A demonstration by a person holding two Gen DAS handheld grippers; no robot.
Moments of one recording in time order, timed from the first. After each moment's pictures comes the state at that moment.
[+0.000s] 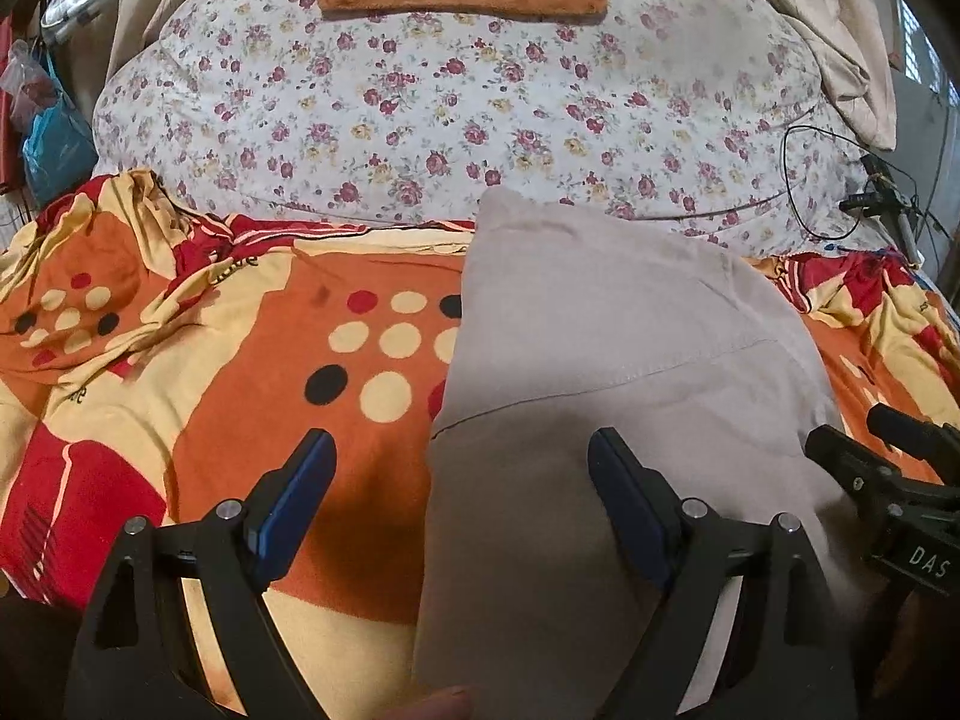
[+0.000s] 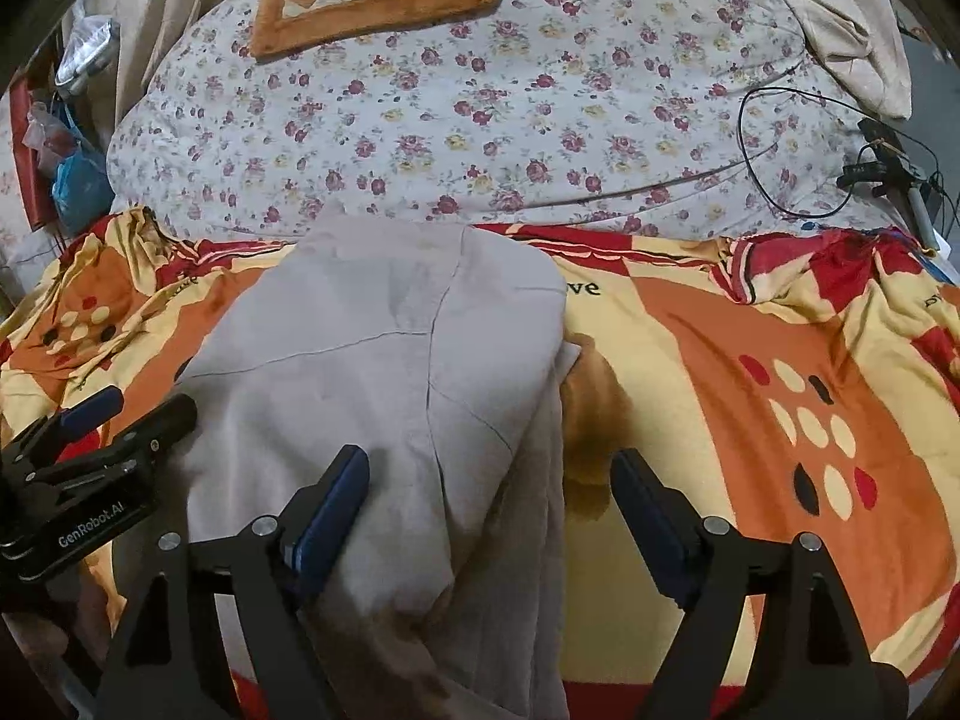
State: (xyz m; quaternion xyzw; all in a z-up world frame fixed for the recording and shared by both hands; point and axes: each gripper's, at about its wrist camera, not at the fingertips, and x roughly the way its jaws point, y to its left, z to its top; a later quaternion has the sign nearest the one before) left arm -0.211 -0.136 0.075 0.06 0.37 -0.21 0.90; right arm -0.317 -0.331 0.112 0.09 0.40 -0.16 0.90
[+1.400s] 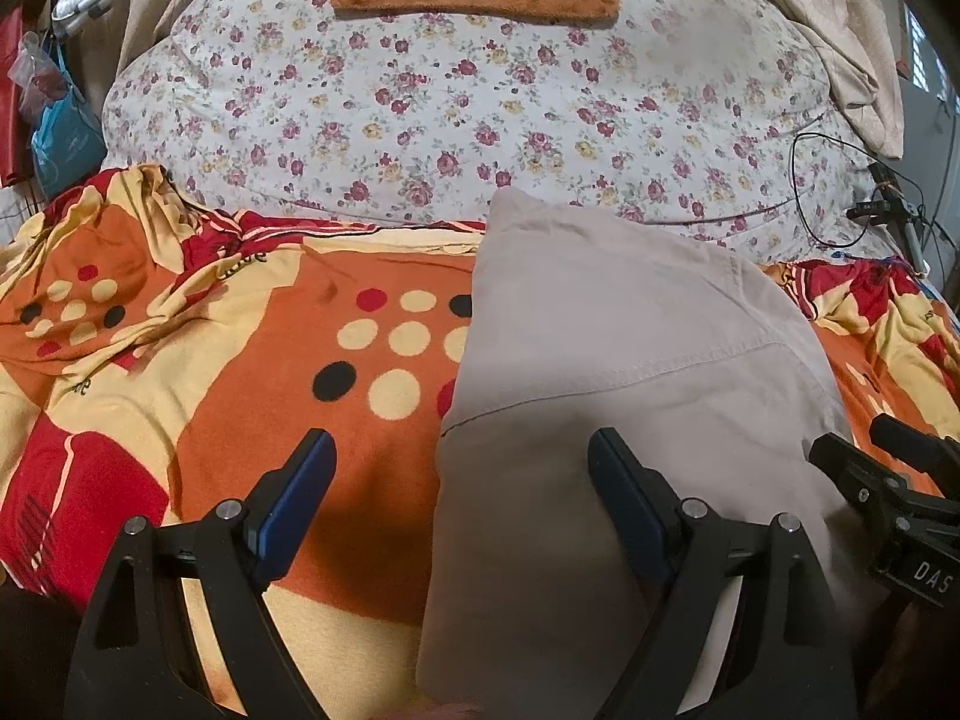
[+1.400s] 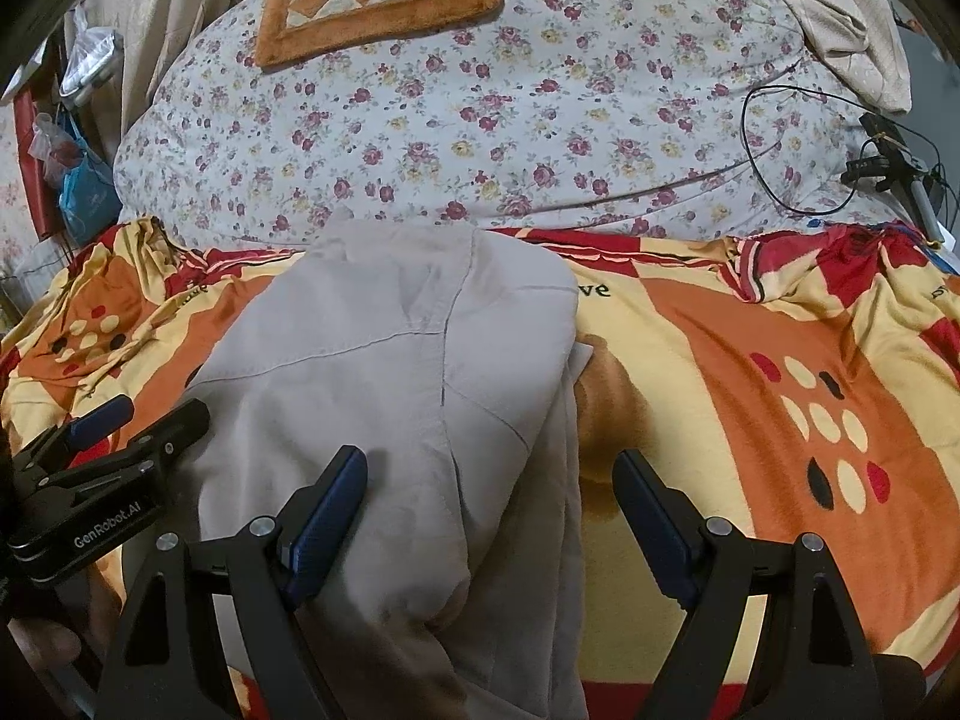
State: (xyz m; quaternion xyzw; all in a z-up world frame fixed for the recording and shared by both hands) left arm -0.209 -0.132 0.074 0.06 0.36 -0.20 0.91; right arm -0.319 -0.327 0.111 0.10 0.39 -0.15 0.90
